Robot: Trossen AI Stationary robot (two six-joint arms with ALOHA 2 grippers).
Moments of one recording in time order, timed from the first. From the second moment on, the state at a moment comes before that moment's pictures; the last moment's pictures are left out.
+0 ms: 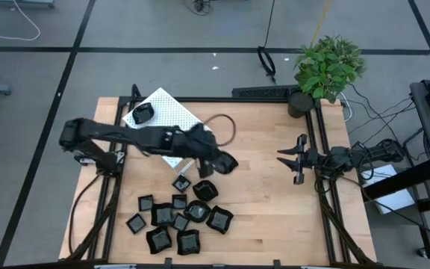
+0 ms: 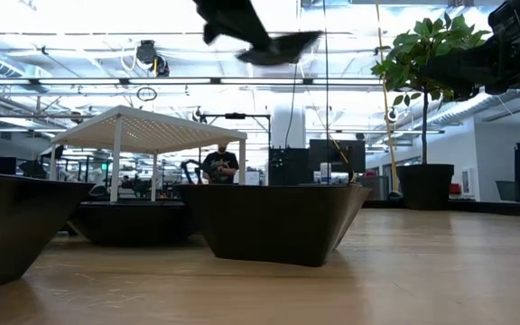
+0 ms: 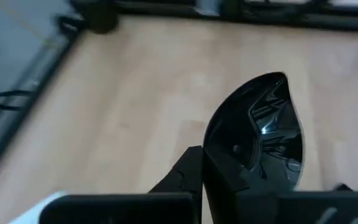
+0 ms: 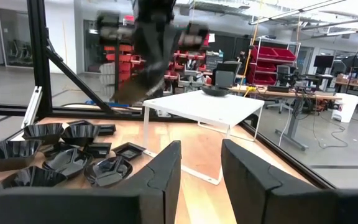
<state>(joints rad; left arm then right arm) -0.06 1.56 1.39 -0.51 -0.24 -0.14 0.25 0.03 0.02 0.13 0.39 -0.12</state>
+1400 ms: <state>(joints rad) 0.45 0.88 0.95 -1.12 -0.78 -0.87 0.25 0.04 0.02 0.13 0.39 -0.12</state>
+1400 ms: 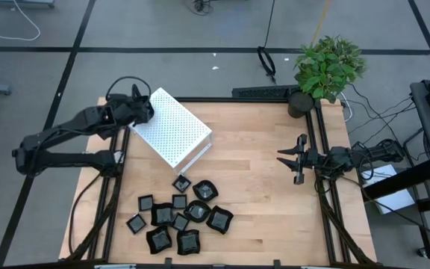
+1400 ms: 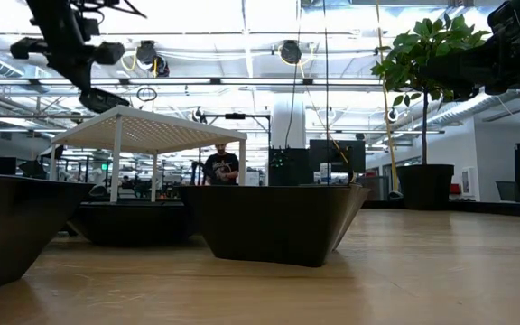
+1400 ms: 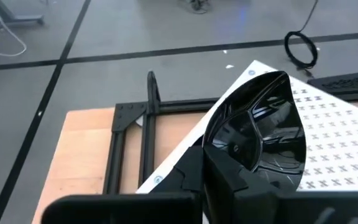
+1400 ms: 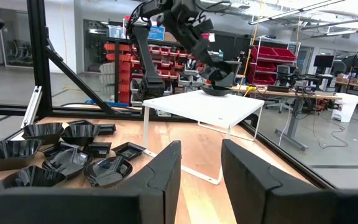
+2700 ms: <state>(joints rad) 0.35 0.87 0.98 -0.75 -0.27 -0.47 0.25 0.04 0.02 0.13 0.39 -0.12</state>
